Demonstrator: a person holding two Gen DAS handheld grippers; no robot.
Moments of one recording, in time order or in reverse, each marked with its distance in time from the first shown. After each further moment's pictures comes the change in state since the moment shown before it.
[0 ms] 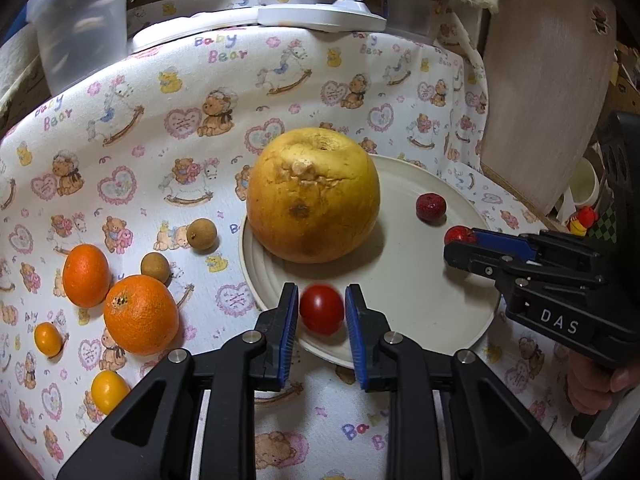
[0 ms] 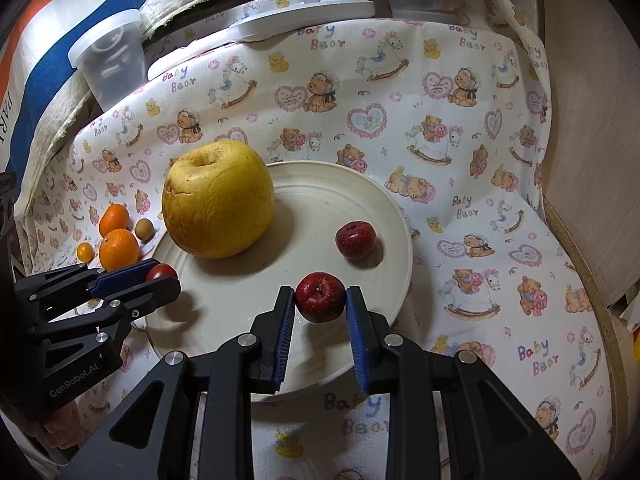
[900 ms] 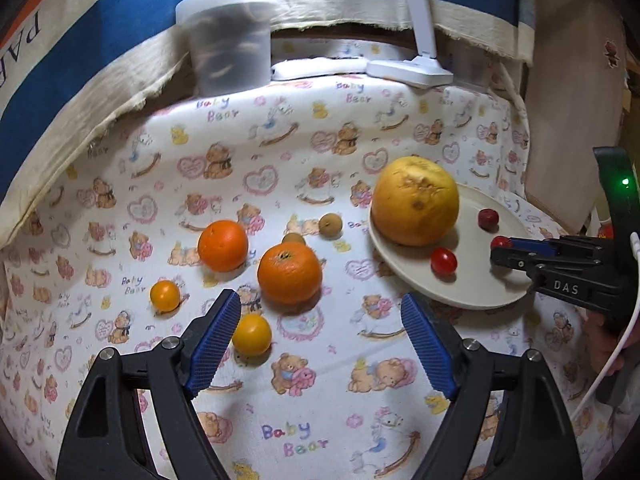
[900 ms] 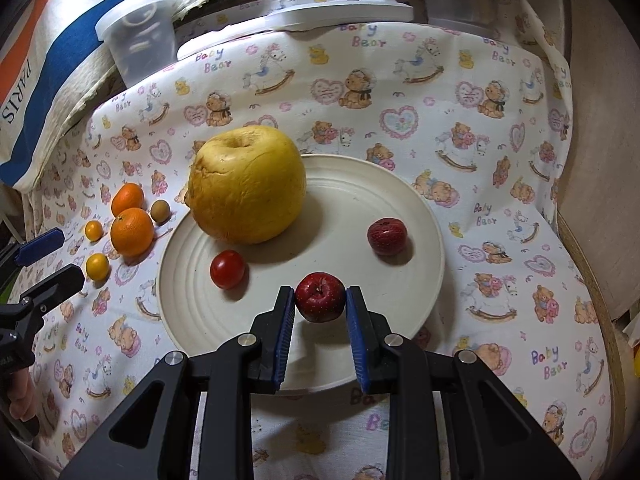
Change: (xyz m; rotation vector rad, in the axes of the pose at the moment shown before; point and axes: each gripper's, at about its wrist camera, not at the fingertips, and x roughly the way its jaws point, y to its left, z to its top) left arm -0.068 0.056 -0.042 -0.083 -0.132 0.200; right arm 0.003 0.018 -0.008 -0.085 -0.003 0.015
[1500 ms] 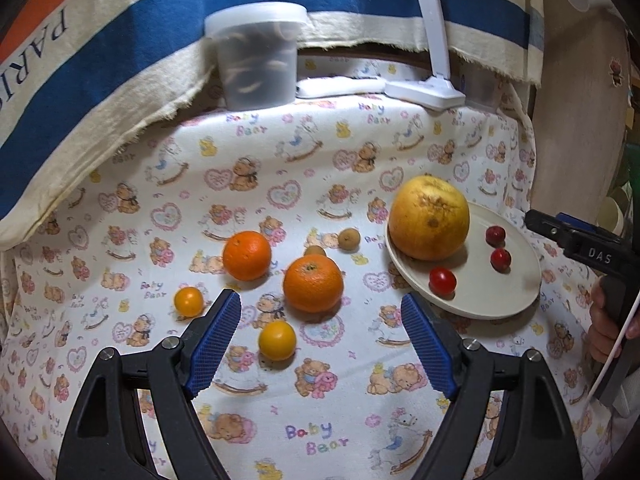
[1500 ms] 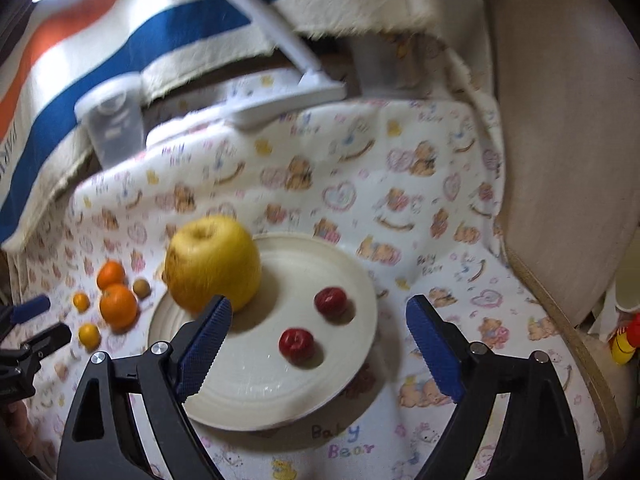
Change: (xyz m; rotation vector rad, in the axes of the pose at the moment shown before) left arm -0.017 0.014 0.002 -0.037 -0.057 0.023; right arm -0.044 -0.024 0.006 0.138 -0.268 -0.097
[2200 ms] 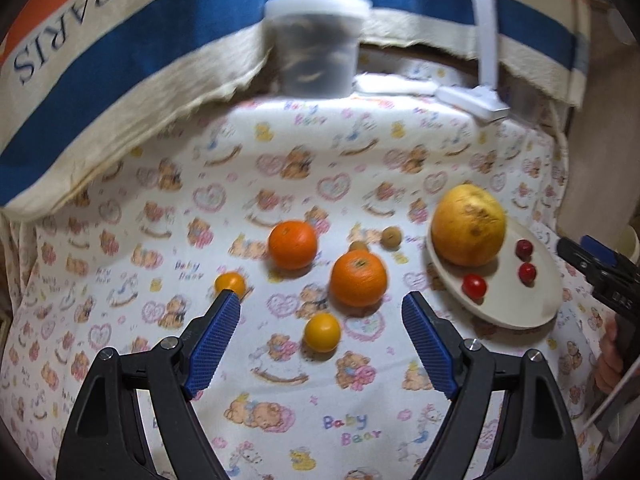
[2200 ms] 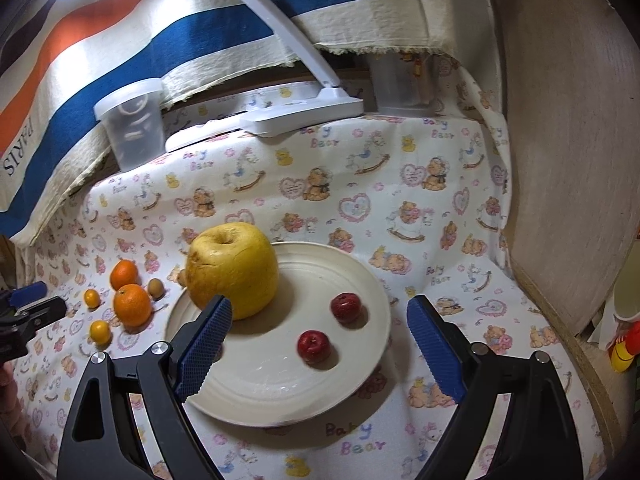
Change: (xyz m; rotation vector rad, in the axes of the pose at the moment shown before) left arm 0.001 0.032 0.004 -0.108 0.069 0.076; right arm -0.008 0.018 -0.006 -0.070 -0.013 0.036
